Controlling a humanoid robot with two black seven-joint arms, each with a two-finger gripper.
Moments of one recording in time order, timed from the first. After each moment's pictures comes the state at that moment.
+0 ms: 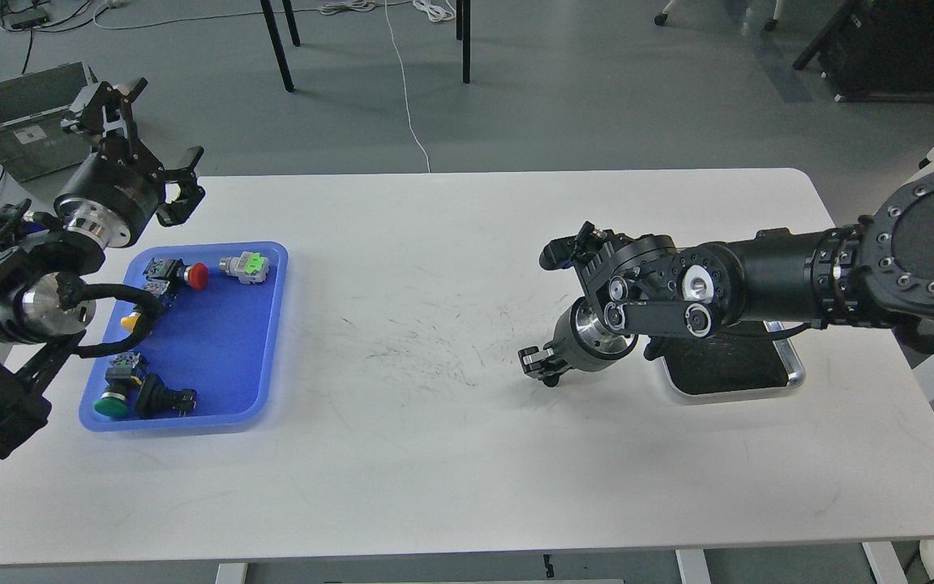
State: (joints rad) left arm -0.62 0.50 -0.93 -0.96 0.18 -0.12 -0.22; right arm 1.51 0.00 -0.81 0.97 -0.44 0.40 -0.12
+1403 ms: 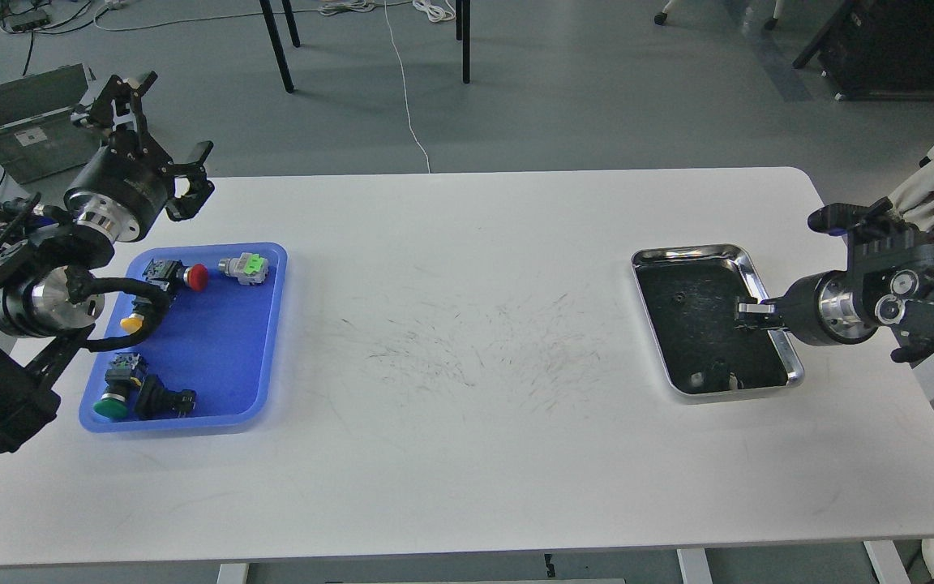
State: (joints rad) left arm -0.64 0.49 -0.93 -0.96 0.19 -0.11 -0.21; right arm 1.31 -0.67 -0.54 1.12 -0.77 0.26 -0.10
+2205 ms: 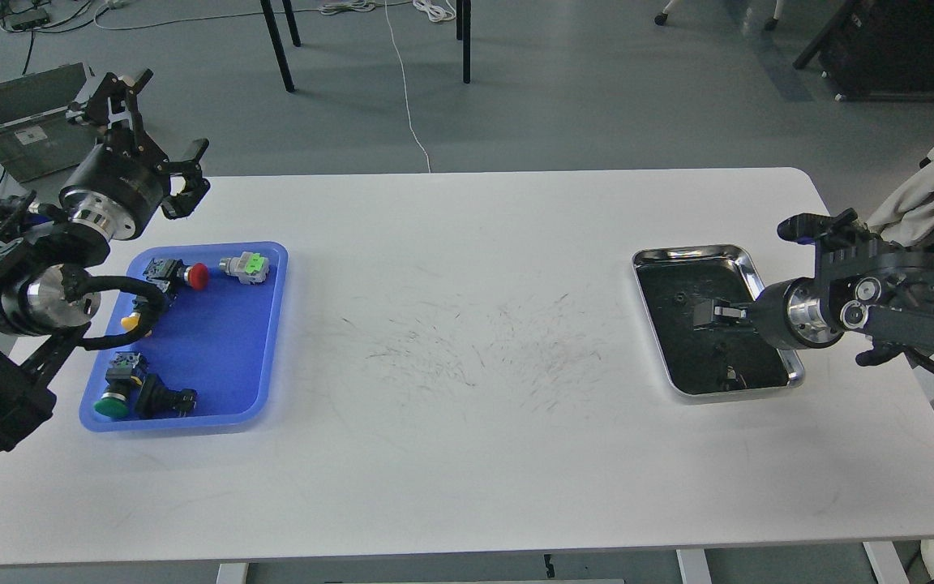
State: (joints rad) left arm -0.64 0.49 -0.93 -0.96 0.19 -0.11 -0.21; right arm 1.27 -0.64 -0.45 1.08 -0.76 0.26 -0.09
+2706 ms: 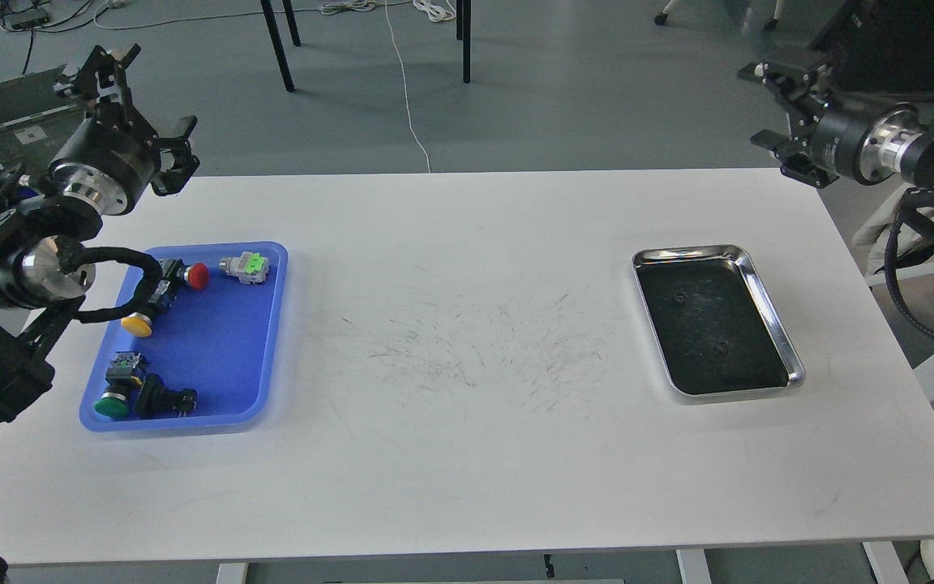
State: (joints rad) left arm -0.73 0.48 -0.91 -0.88 0.18 -0.09 -0.19; right arm 1.02 -0.69 0.49 0.87 -0.22 0.27 -0.02
